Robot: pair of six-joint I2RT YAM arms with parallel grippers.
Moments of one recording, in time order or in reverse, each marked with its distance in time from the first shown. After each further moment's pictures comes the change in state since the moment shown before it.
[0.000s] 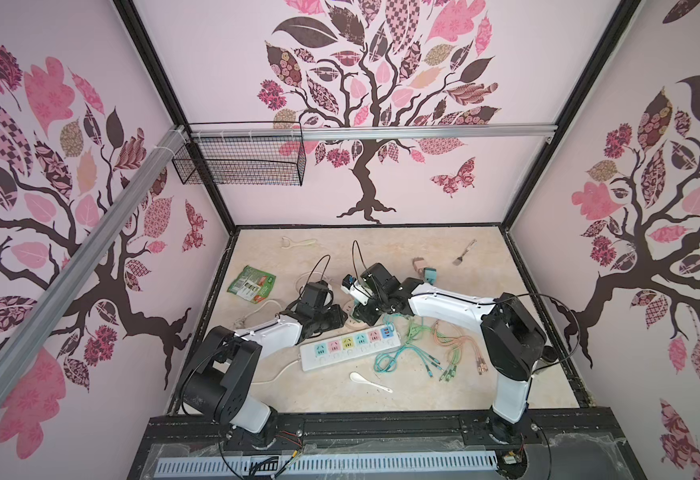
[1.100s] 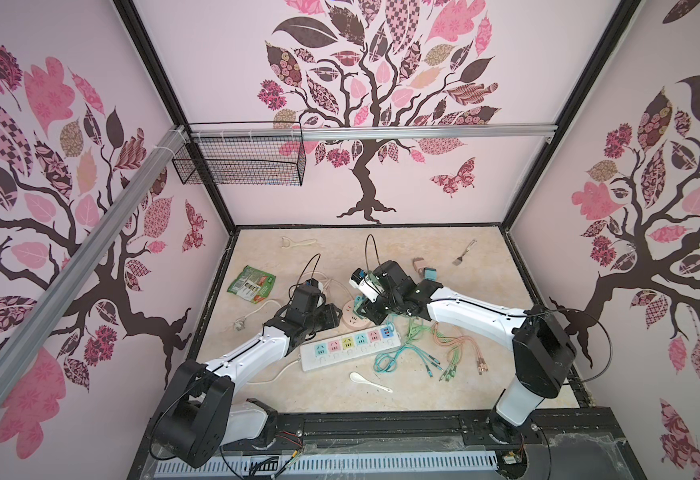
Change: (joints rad) left arm -0.005 -0.215 -0.048 -0.081 -0.097 0.002; right arm -0.007 -0.171 -0.095 0.041 -0.018 0.071
